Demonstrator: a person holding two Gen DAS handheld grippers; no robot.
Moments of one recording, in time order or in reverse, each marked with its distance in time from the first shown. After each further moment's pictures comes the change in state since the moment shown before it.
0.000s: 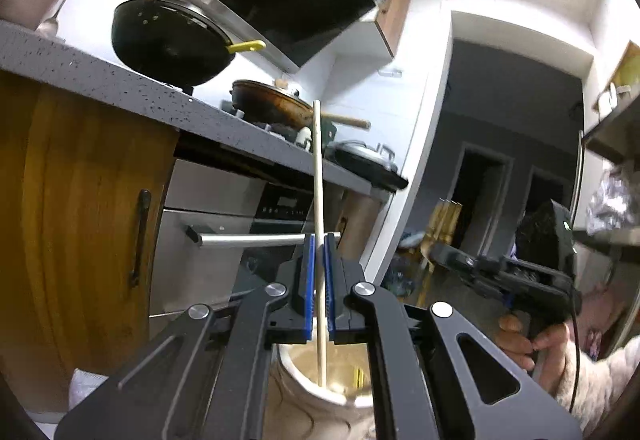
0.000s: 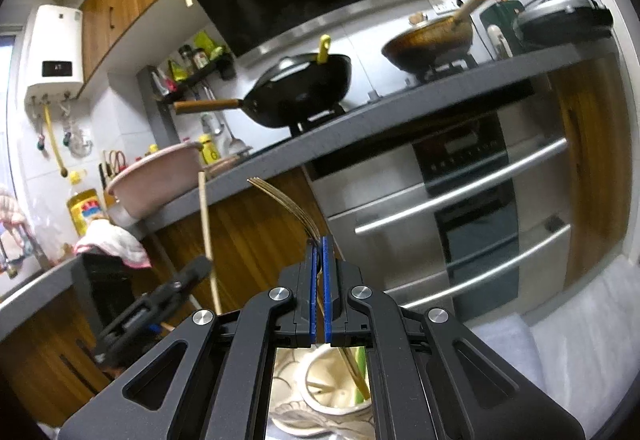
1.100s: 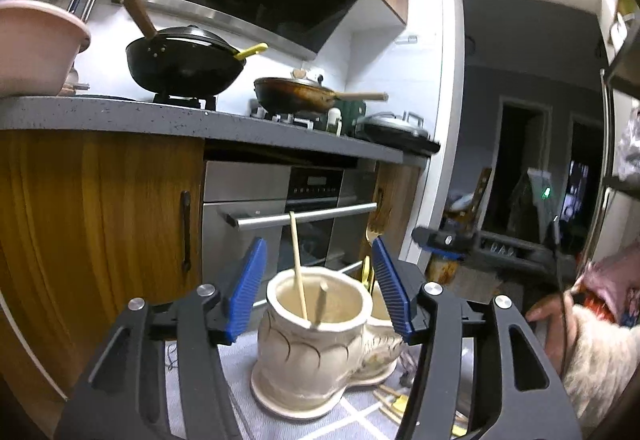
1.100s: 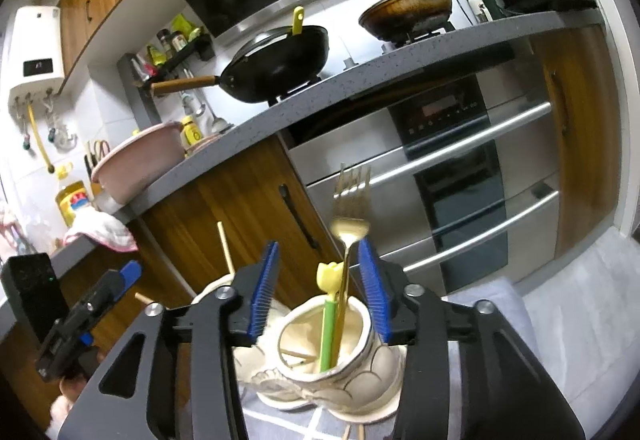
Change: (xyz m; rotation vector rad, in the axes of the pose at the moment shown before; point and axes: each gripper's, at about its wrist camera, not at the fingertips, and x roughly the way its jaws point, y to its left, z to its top) left arm -0.043 -0.065 -0.008 0.152 0.085 0.215; right arm -0.006 -0.013 -0.017 0.029 0.079 -0.043
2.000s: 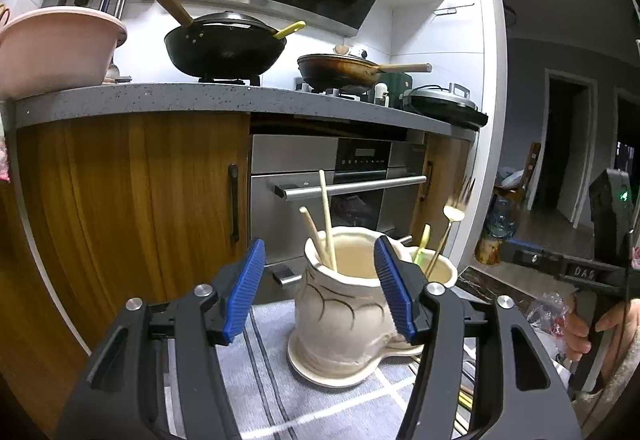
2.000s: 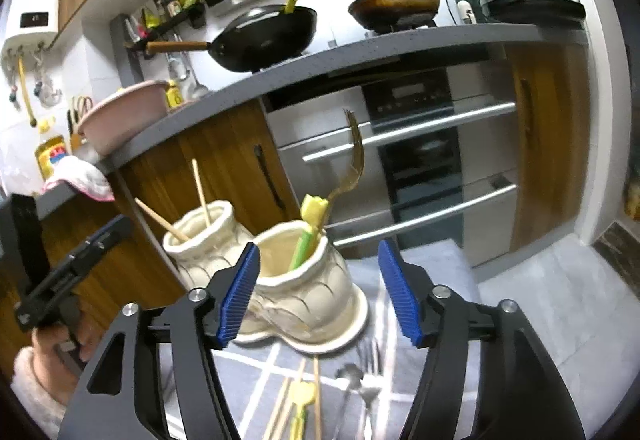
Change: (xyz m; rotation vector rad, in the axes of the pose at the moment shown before) left arm -0.009 -0.012 -0.016 0.002 0.073 0.204; right arm -0.045 -0.003 -0.040 -0.102 0.075 -0.143
